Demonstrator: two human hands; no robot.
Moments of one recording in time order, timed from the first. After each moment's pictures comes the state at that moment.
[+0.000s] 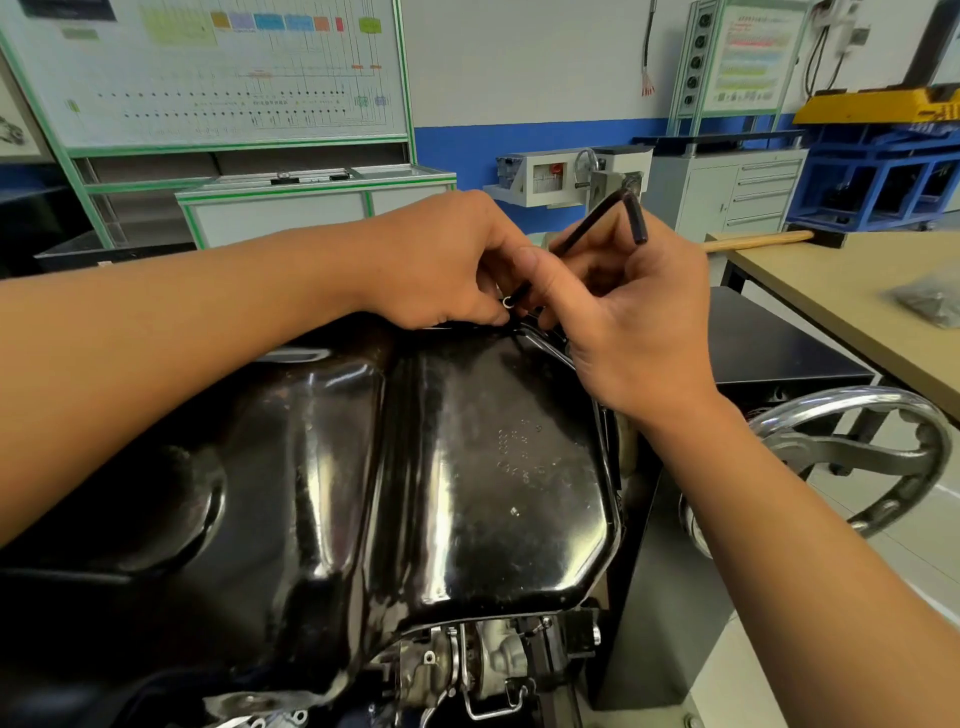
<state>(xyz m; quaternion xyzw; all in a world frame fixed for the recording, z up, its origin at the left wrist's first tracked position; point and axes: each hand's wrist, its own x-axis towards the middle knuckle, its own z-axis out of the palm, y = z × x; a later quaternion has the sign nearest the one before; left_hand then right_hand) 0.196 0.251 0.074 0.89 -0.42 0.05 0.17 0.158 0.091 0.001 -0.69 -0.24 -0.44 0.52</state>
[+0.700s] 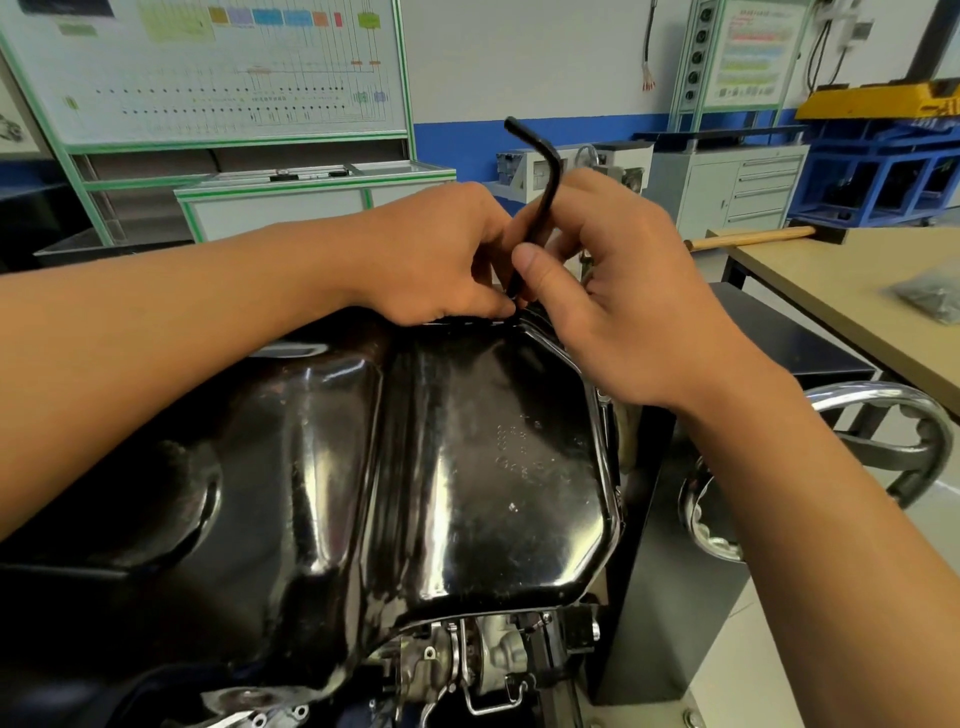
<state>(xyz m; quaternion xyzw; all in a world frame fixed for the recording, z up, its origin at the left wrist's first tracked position) 0.197 0.254 0.073 0.90 -0.41 0.10 0.14 0.143 0.083 0.029 -0.83 -0.30 -0.36 0.30</state>
